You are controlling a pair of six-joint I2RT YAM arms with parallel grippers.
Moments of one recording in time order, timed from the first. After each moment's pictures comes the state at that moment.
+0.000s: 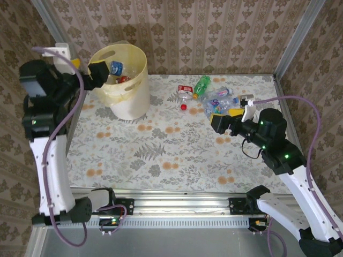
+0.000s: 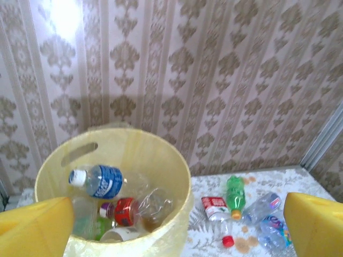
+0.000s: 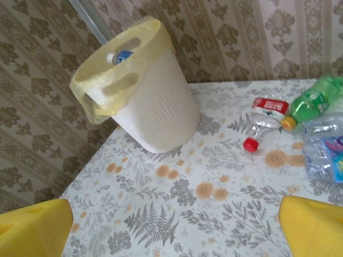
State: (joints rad) left arm 0.02 1.16 1.79 -0.72 0.42 -0.12; right arm 0.37 0.78 1.01 -0.48 -0.23 0.39
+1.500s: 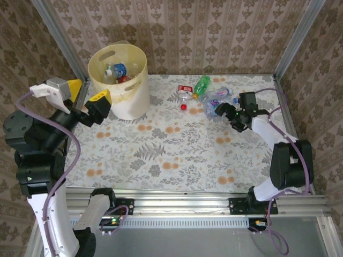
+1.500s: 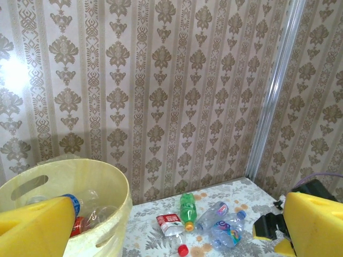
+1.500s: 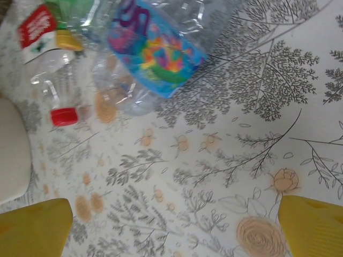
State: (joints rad) left arm 0.02 0.81 1.56 -0.63 0.60 -0.17; right arm 0.04 1.56 1.02 -0.40 -0.27 0.74
